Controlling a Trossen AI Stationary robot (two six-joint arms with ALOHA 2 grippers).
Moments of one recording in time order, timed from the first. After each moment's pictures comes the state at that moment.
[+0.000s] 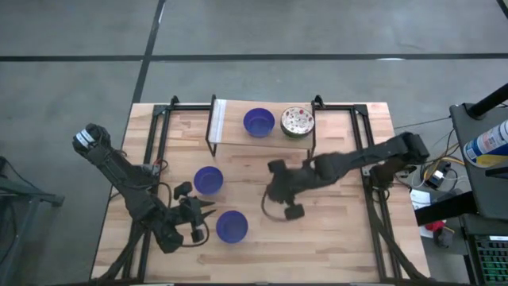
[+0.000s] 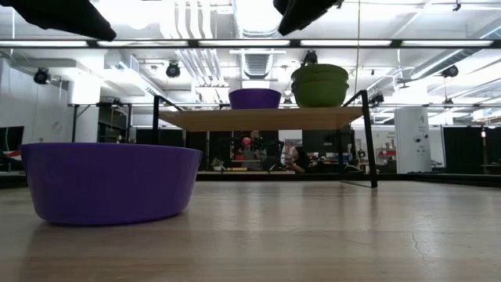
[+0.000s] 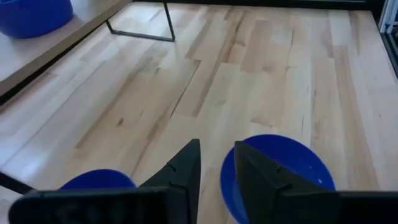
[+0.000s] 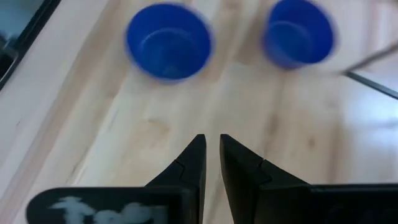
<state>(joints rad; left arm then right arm) -0.83 1.29 0.88 -0.53 -0.93 -0.84 0.25 1.66 1.45 -0.72 0.04 -0.11</state>
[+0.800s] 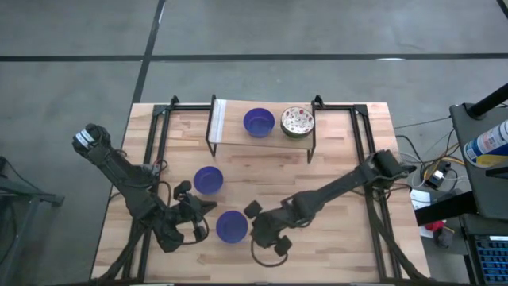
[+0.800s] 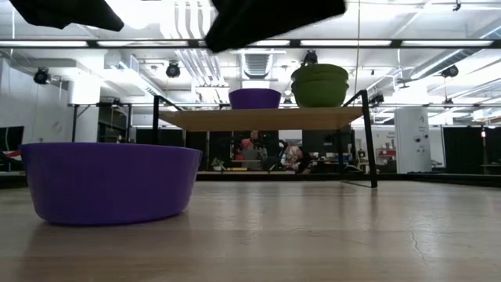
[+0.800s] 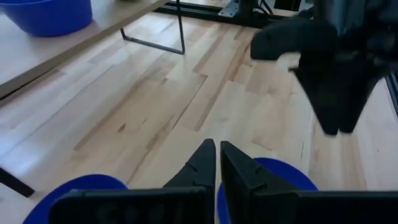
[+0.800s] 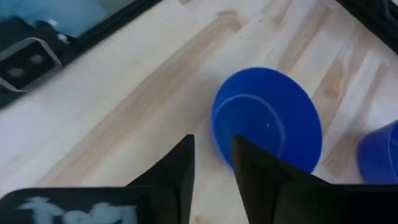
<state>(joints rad) -0.82 1.29 0.88 -0.50 -0.99 -0.91 0.42 1.98 1.50 -0.36 -0.02 -0.35</state>
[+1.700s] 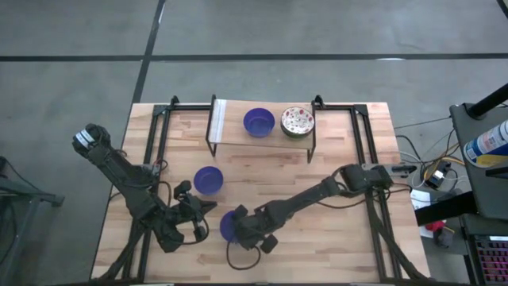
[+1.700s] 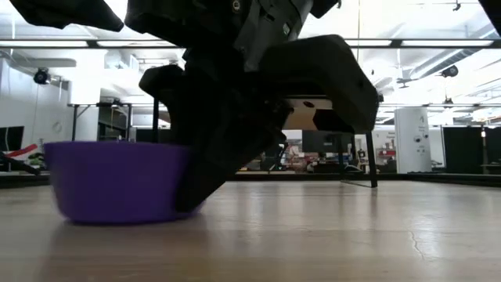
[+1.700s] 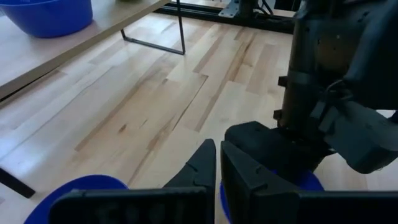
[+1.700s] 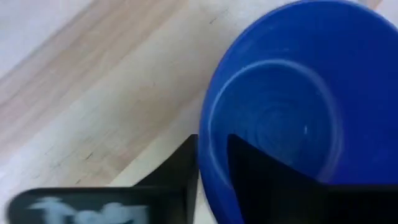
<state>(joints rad) -0.82 1.29 0.88 -0.50 -0.99 -0.91 0.36 2.33 1.82 -0.58 -0.02 -0.44</state>
